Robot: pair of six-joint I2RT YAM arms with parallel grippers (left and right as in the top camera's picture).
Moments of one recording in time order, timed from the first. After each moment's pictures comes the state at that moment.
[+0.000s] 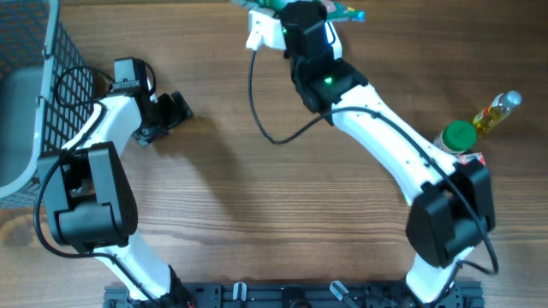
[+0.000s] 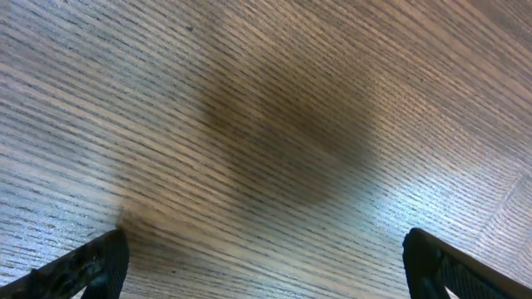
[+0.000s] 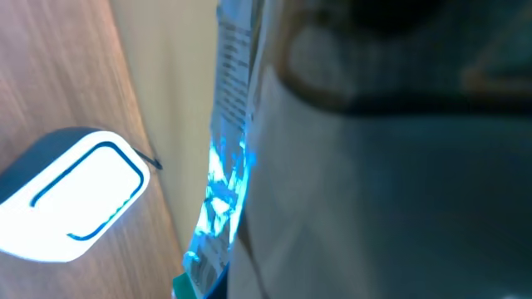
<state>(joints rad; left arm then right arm) 0.14 1.94 1.23 -0.57 0.12 -0.41 0.55 1.93 1.61 -0.02 0.53 -1.30</state>
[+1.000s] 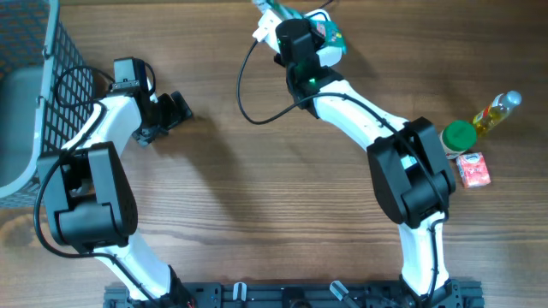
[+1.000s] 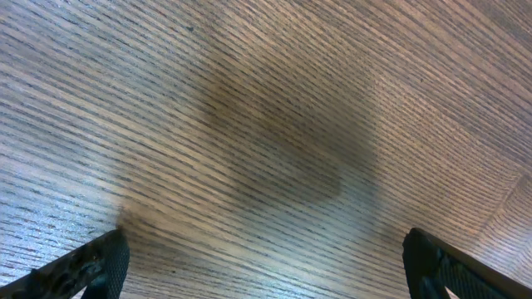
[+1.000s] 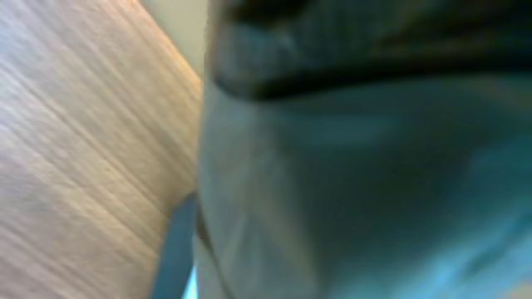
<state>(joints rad) 0.14 1.94 1.23 -0.57 0.12 -0.41 0.52 2.19 1.61 0.10 0.45 -0.71</state>
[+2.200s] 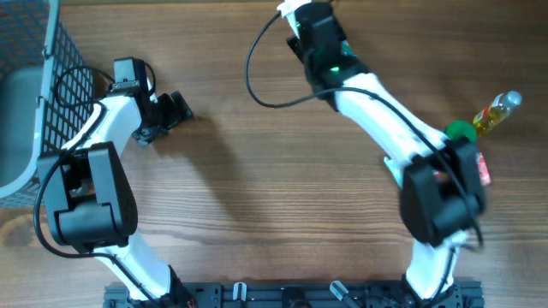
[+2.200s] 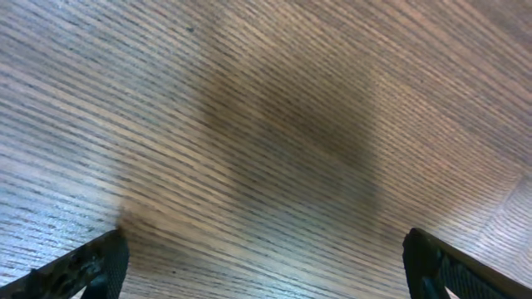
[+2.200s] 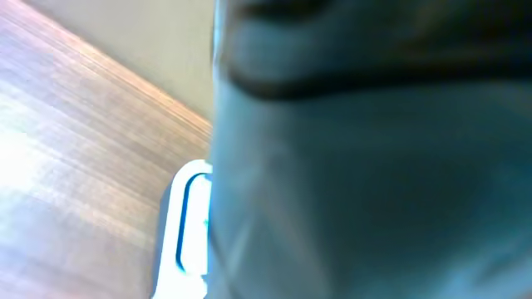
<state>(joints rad) 0.14 1.94 1.23 -0.57 0.12 -0.41 0.47 1.96 1.61 -0.17 0.40 -0.41</state>
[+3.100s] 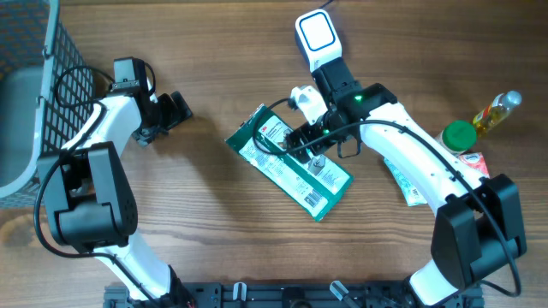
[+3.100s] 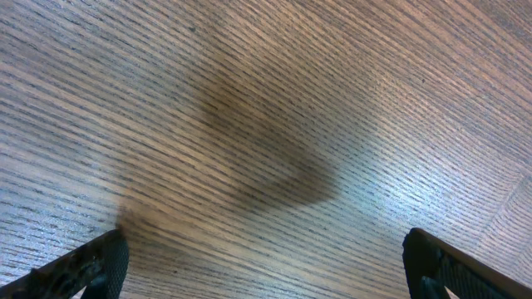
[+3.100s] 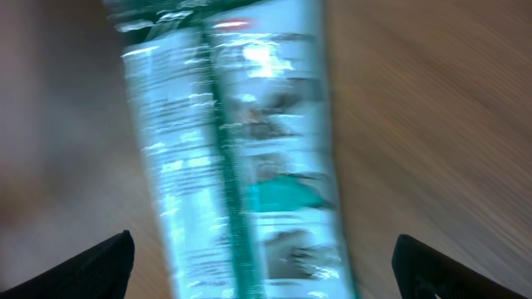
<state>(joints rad) 0.14 1.94 1.23 -0.57 0.12 -0.41 0.47 1.77 1.32 -0.83 -0.23 -0.10</state>
